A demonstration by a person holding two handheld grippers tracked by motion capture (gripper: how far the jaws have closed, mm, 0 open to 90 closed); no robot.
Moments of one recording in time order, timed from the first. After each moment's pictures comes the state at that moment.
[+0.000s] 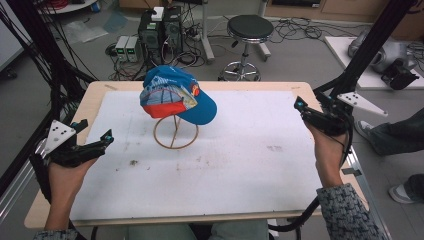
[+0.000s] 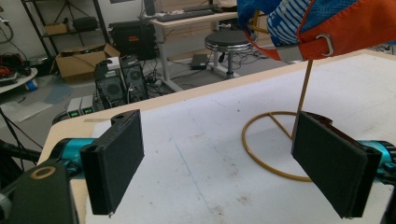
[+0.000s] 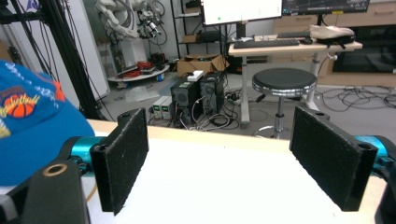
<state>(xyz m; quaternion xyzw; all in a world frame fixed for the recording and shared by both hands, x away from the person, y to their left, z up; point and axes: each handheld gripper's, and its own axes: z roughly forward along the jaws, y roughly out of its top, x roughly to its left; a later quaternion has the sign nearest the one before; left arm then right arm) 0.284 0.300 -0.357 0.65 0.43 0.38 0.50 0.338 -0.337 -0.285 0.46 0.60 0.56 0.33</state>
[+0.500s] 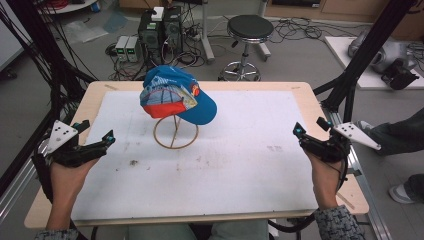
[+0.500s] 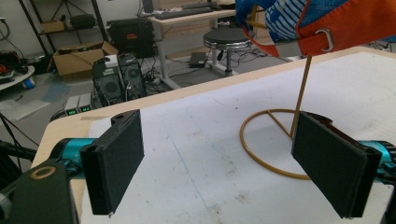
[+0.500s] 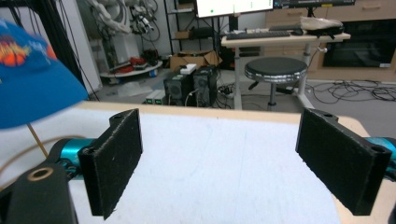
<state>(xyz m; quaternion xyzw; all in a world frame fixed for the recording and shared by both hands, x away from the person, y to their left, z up) 0.286 0.298 -0.360 0.65 0.43 0.38 0.50 0.302 -0.344 -0.346 0.47 0.60 0.55 0.34</state>
